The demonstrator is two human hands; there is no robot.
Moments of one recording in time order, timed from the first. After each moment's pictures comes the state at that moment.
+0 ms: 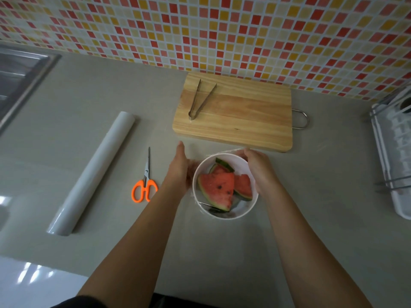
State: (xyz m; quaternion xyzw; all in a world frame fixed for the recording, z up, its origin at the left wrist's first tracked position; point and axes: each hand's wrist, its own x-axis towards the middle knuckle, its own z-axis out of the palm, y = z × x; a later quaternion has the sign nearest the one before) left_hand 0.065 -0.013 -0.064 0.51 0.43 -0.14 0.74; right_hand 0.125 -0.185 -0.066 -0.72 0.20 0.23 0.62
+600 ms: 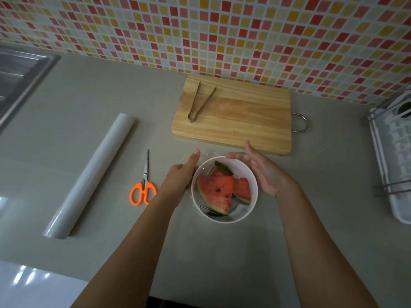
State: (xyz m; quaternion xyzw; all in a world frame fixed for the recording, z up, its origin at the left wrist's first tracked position) left_hand 0.048 -0.012 -0.054 0.64 0.33 -0.14 0.68; right_hand 0.128 -0.209 -0.033 -0.61 0.02 0.47 0.64
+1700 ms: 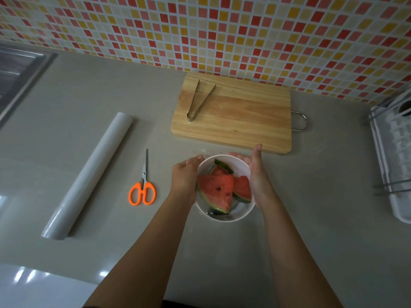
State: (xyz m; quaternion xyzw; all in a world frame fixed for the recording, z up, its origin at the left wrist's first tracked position) left_hand 0.059 -0.041 -0.054 0.51 0.42 0.01 0.75; right_hand 0.099 -0.187 -0.051 -0.68 0.10 0.28 0.67
